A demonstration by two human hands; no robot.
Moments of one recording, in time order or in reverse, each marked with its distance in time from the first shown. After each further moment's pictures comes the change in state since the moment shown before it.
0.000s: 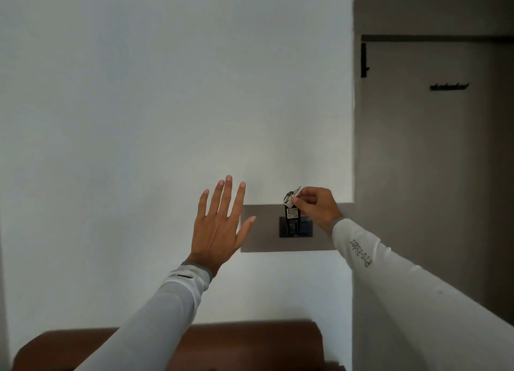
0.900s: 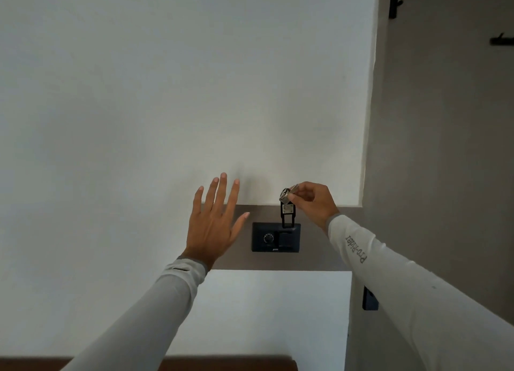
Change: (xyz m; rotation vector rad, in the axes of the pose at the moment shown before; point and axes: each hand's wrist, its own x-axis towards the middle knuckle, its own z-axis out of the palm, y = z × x) left_hand 0.125 0.079 0.275 0.005 -0.019 -0.045; right_hand 0.232 0.205 -0.043 -0.079 -0.025 -0.017
